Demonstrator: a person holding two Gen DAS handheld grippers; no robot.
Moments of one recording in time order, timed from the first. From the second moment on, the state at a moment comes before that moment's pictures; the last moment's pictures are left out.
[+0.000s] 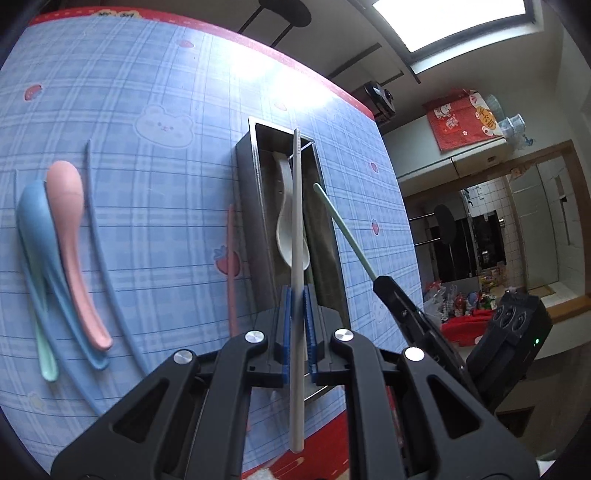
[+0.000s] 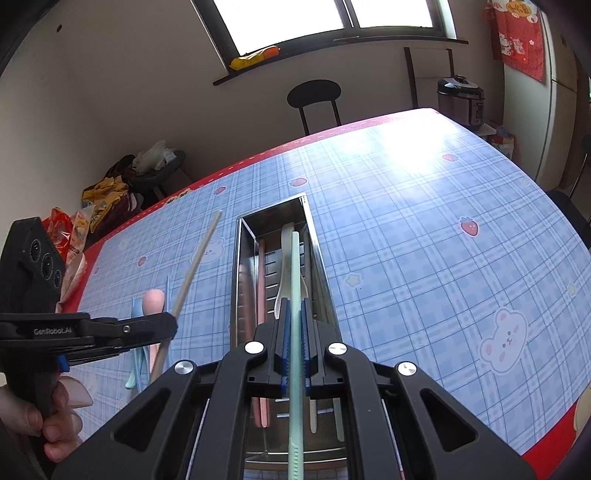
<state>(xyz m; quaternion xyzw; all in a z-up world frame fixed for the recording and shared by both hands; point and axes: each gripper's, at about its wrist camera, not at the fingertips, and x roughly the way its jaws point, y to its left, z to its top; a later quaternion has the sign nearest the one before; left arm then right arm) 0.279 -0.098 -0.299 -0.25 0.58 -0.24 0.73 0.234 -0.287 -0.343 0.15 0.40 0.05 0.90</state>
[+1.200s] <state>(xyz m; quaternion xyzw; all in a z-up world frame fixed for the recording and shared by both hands) 0.327 -0.145 -0.344 -0.31 0.62 -0.15 0.70 0.269 -0.288 -0.378 0.16 0.46 0.05 0.87</state>
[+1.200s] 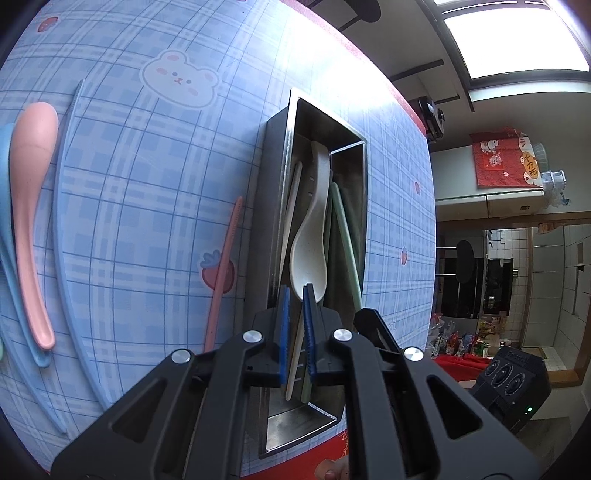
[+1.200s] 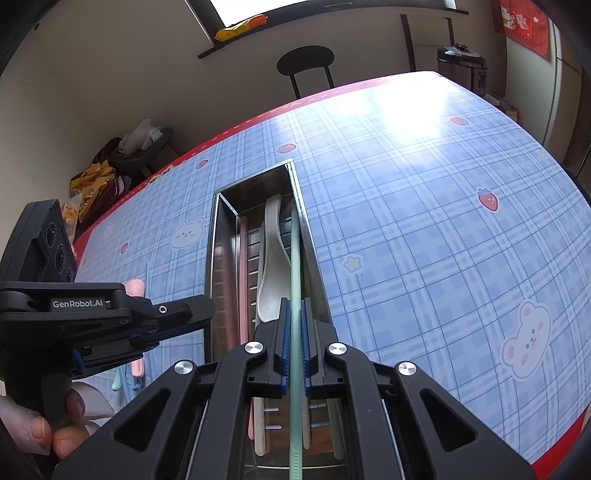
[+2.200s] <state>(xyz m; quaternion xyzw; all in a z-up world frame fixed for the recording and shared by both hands) 0.264 0.008 -0.303 -0.27 0.56 -0.08 0.78 0.238 -0.232 -0.333 0.06 0.44 0.06 0.89</state>
